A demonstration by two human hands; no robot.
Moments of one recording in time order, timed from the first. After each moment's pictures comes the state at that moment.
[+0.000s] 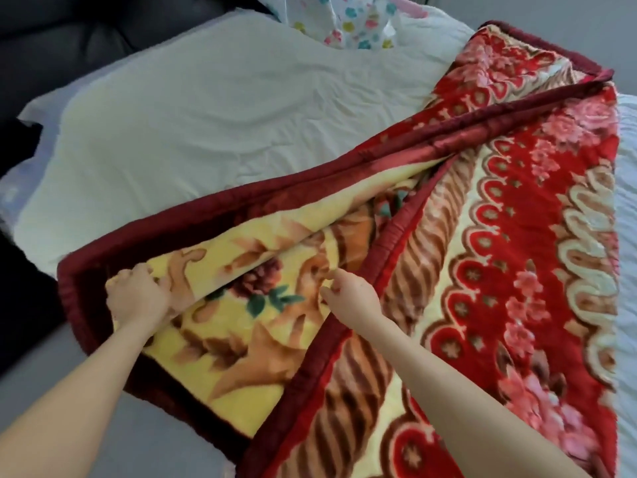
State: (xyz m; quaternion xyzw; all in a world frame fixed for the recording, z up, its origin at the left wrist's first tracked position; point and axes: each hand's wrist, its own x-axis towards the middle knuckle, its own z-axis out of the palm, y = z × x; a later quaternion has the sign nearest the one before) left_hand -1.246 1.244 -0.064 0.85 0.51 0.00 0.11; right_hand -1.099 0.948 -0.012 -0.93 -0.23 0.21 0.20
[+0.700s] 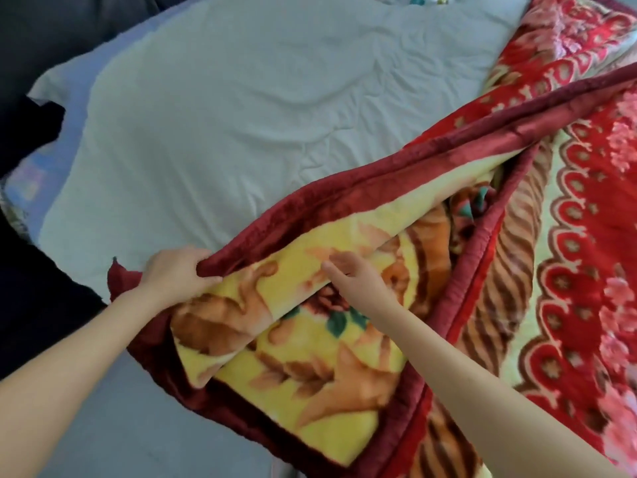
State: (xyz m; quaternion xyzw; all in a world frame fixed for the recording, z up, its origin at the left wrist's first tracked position) left_hand -1.217 1.383 -0.053 0.95 0.21 -0.15 0.16; right_hand -1.114 1.116 -0.015 -0.86 -0.09 0.34 0.37
